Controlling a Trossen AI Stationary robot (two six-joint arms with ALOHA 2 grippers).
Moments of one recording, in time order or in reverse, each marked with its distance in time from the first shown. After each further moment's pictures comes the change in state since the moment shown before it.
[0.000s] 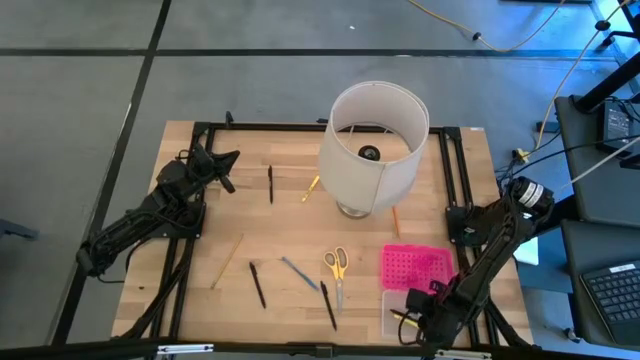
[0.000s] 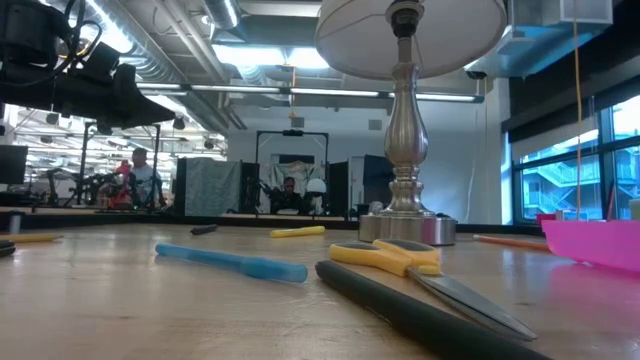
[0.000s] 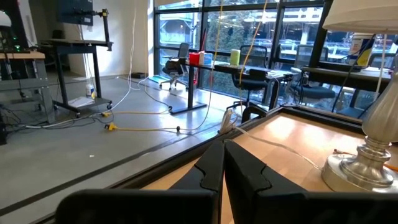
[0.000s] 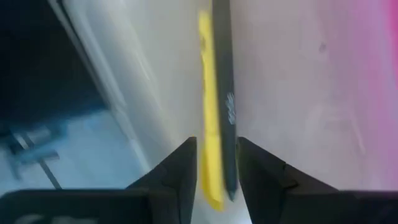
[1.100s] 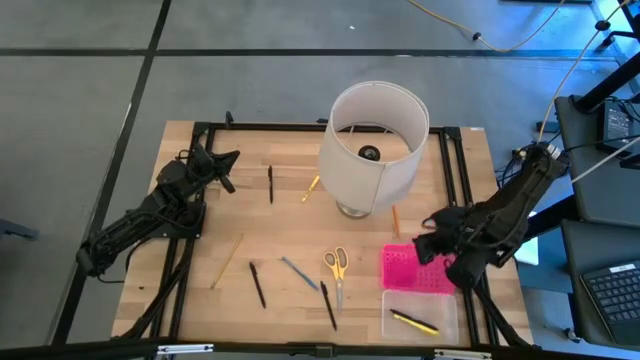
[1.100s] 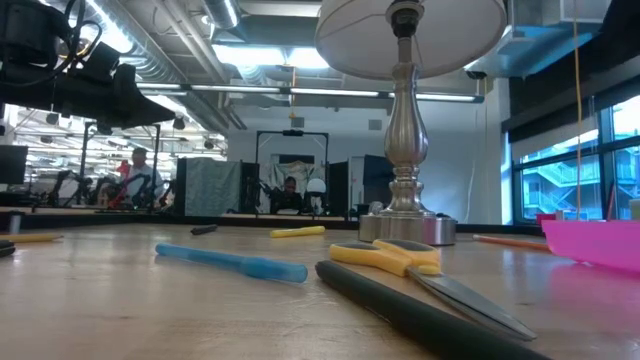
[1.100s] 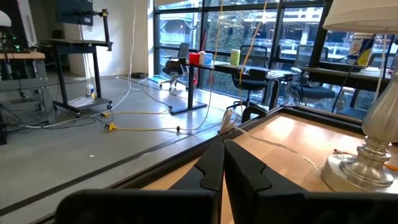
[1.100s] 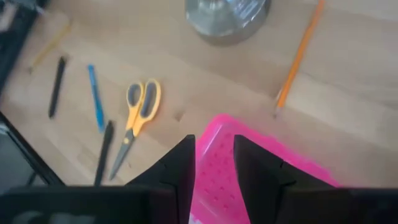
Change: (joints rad) left arm 0.000 0.000 0.000 0.000 0.000 0.000; right arm -0.146 -0.505 0.041 -0.653 0.620 0.475
